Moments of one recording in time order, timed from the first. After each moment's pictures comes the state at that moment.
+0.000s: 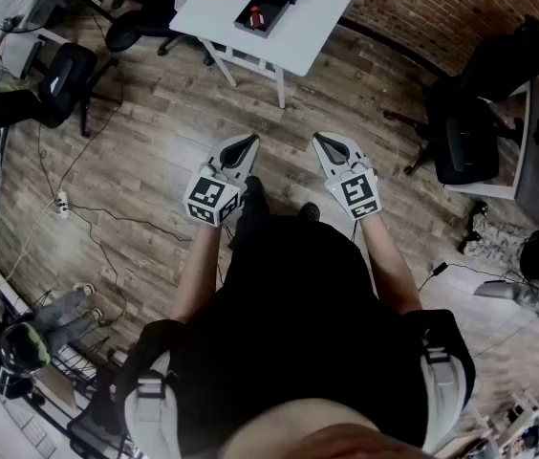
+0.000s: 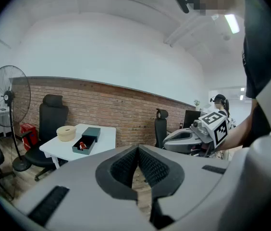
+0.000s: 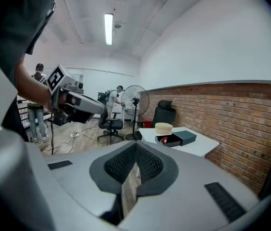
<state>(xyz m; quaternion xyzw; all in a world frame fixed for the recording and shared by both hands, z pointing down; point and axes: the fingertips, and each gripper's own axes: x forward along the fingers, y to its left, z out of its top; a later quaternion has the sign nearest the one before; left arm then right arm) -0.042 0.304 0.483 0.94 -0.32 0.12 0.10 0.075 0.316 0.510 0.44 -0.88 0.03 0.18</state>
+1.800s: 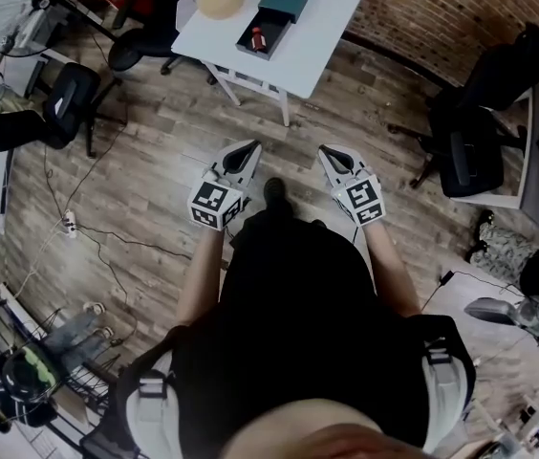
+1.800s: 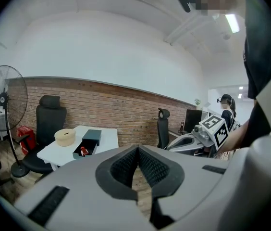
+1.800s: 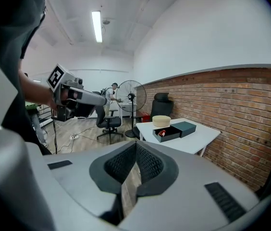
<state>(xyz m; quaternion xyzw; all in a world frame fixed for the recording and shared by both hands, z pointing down) -0.038 0.237 0.483 0.94 -0.30 0.12 0.09 0.090 0.266 0.533 0.45 -0.86 0.08 0.20</state>
